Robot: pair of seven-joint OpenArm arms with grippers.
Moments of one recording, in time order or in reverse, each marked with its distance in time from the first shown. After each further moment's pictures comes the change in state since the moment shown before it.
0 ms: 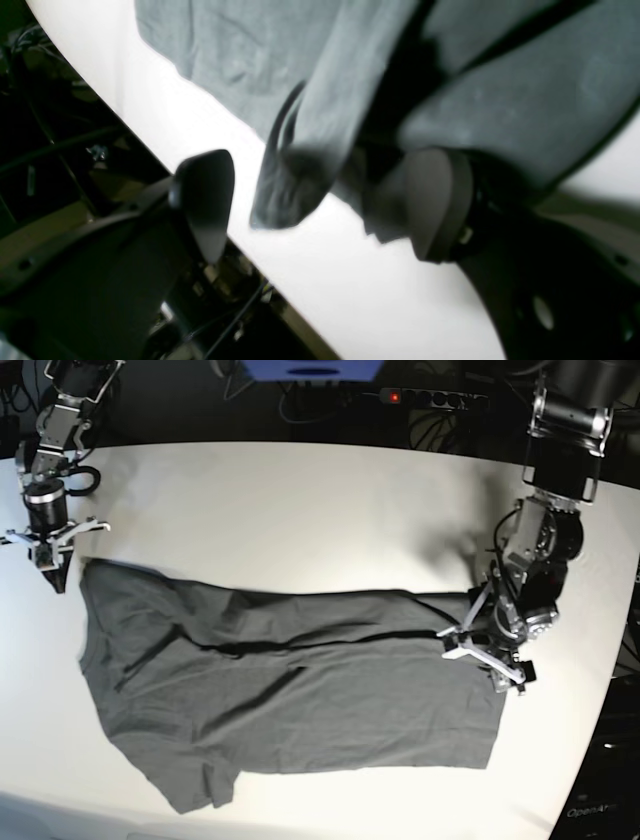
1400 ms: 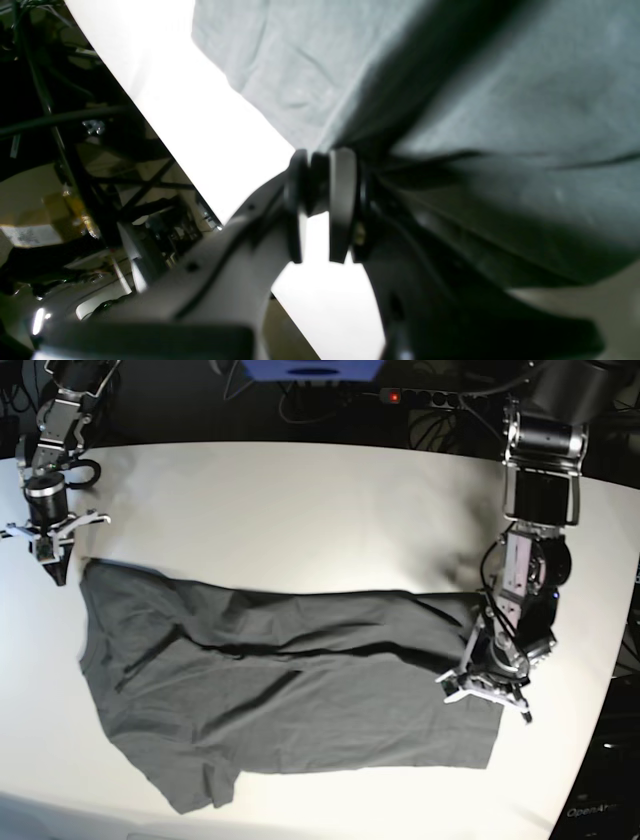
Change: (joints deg) left arm -5.8 7.1 -8.3 -4.8 2.4 0.1 0.5; right arm -1.3 0.0 0.0 0.0 0.0 0.0 0.0
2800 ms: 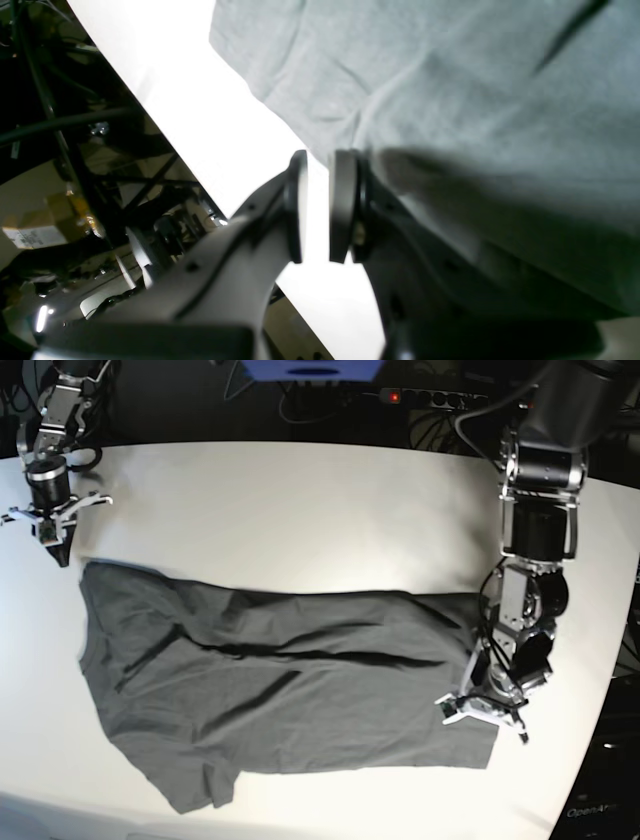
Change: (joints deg) left arm -7.5 1.4 0.2 -9.4 3.4 -0.1 -1.0; right arm -3.8 0.1 0.0 0.0 0.0 0.0 0.6
